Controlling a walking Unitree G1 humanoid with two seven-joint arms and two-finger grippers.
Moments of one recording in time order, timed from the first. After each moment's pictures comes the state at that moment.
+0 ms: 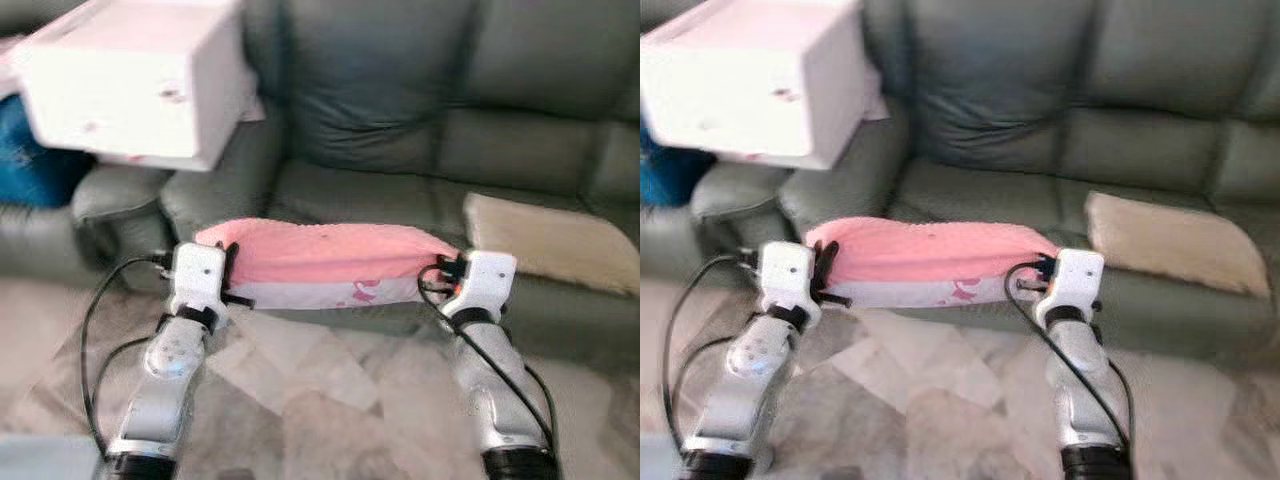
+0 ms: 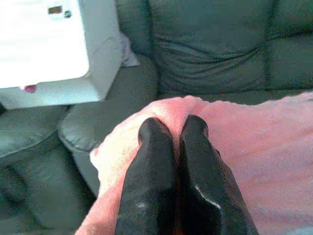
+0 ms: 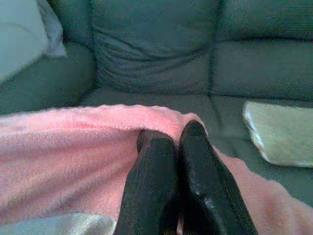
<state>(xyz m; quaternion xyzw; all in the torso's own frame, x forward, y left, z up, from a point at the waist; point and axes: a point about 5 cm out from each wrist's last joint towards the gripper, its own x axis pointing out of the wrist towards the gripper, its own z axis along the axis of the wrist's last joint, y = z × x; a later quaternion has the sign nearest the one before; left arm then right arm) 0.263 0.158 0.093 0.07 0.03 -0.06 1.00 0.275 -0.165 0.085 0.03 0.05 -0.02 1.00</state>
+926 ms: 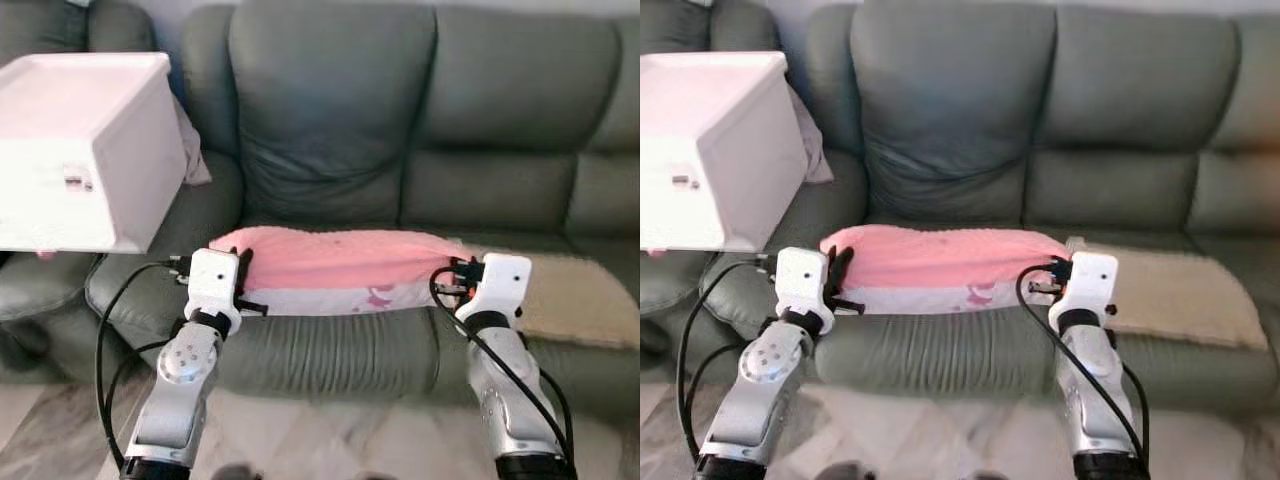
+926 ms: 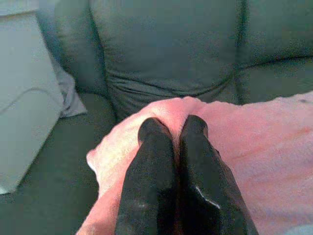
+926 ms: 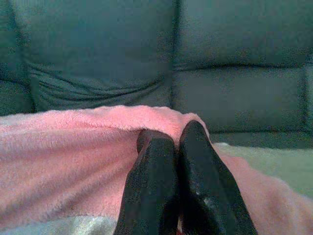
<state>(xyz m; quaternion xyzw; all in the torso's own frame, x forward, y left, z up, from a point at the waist) 0.263 0.139 0.093 0.05 0.03 -0.09 0.99 0.268 -0.185 0.084 0.02 0.05 -0.05 1.00</state>
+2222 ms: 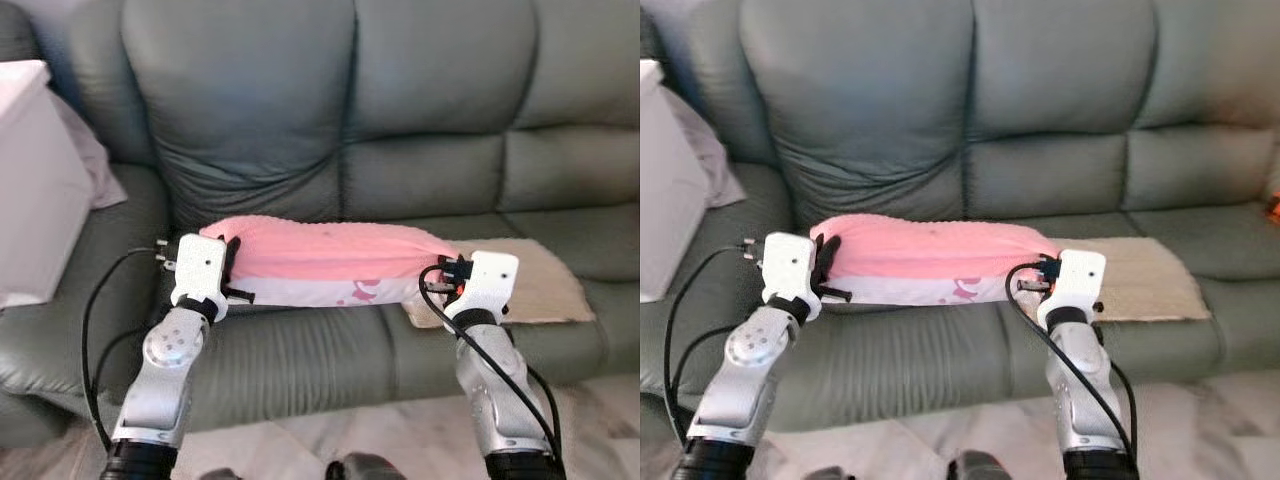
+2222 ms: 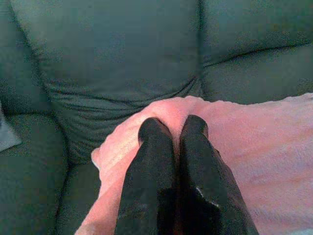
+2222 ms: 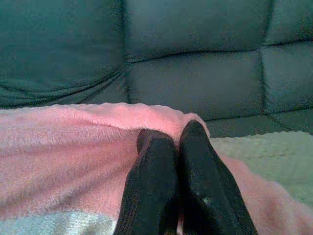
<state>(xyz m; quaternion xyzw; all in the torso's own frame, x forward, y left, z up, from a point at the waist) 0.274 0.152 0.099 0.07 0.03 -0.08 0.99 0.270 -0.176 0.084 0.03 0.05 -0.04 1.00</state>
